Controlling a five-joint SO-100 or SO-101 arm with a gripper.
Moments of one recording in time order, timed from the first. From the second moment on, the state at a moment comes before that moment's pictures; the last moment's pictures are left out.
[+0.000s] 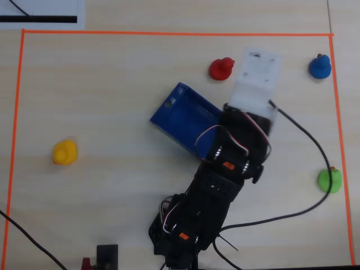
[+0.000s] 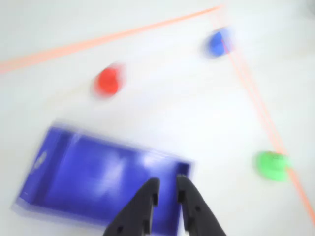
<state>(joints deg) 38.1 119.4 72.4 82.6 -99.2</state>
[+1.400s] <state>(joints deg) 83.0 64.5 75.8 39.9 -106.3</state>
